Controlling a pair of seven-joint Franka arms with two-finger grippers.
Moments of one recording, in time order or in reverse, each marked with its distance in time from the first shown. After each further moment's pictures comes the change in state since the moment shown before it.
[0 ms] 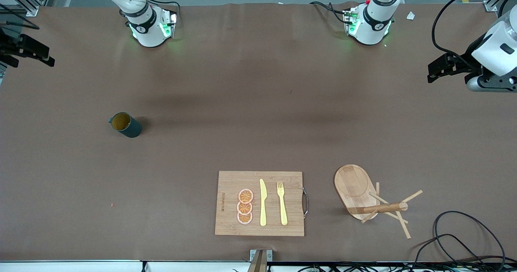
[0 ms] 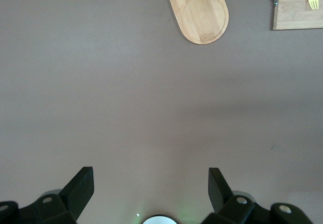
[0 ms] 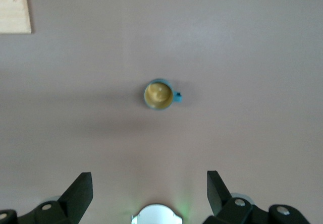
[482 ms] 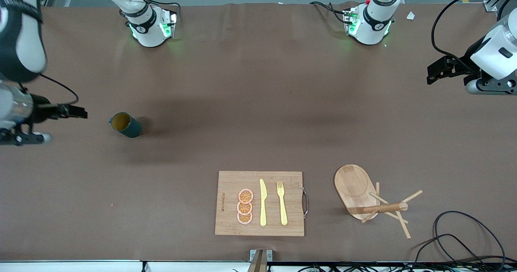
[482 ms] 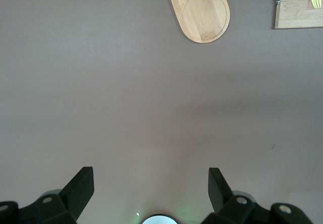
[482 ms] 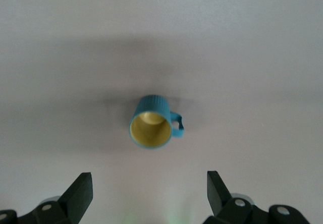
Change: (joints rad) left arm 0.001 0.011 0.001 0.000 0.000 0.000 0.000; right arm -0.004 0.325 0.003 -0.060 0.001 0.214 -0.041
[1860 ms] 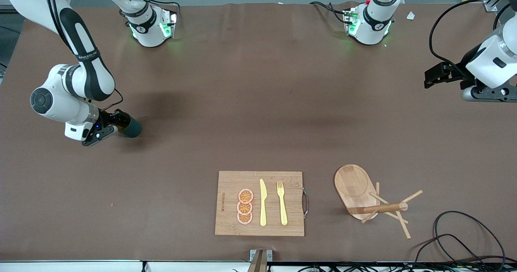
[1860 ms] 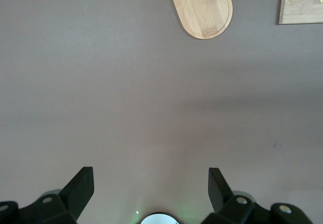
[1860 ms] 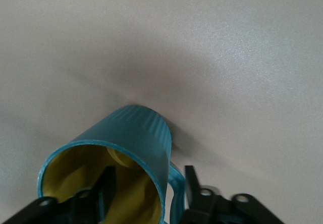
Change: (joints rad) left arm 0.001 0.025 0.001 0.000 0.000 0.000 0.000; right arm -0.039 0.019 0.004 -0.614 0.059 0.743 -0.568
